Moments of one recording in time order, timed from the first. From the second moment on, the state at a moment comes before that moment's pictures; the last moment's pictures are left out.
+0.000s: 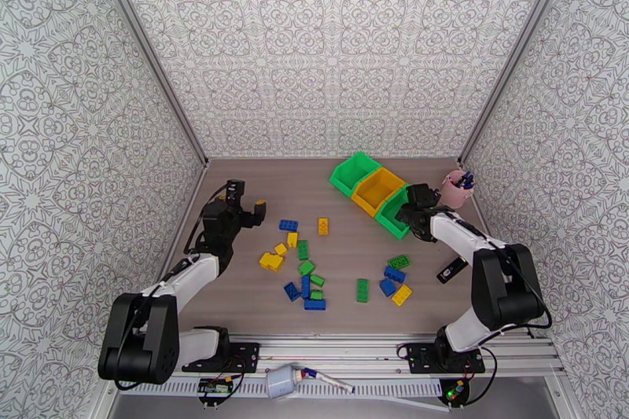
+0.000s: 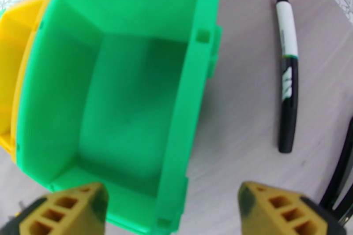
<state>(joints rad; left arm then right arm) -0.10 1.27 0.60 0.38 0.05 0.12 0.17 1.61 1.02 -0.46 0.24 0.78</state>
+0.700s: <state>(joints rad) -0.29 1.21 0.68 0.15 0.39 0.26 0.17 1.66 1.04 -0.47 0.22 0.85</state>
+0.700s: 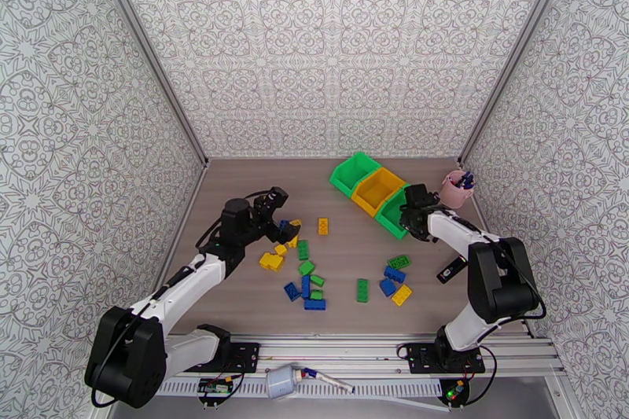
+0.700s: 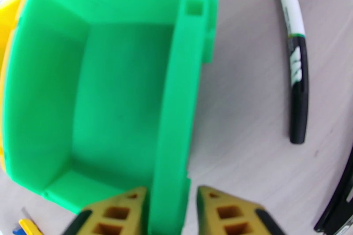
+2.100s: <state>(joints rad) -0.30 1.04 0.61 0.04 0.35 0.20 0.25 2.10 1.63 -0.54 0.03 0.31</state>
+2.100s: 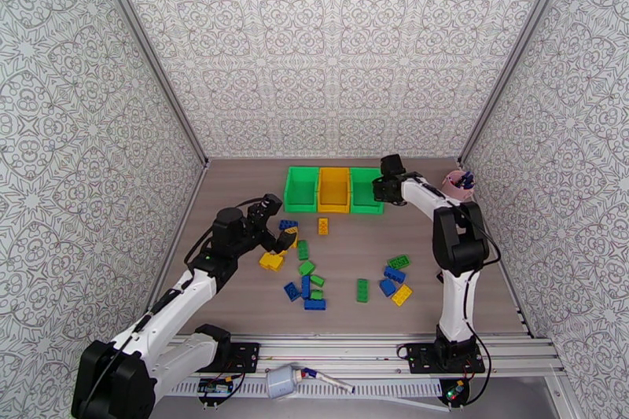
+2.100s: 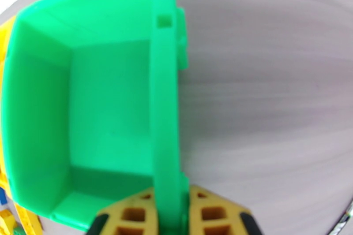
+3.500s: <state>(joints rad) -0.47 1.78 1.20 -0.58 -0.13 -0.41 0.39 1.46 1.04 -0.26 -0.09 0.08</state>
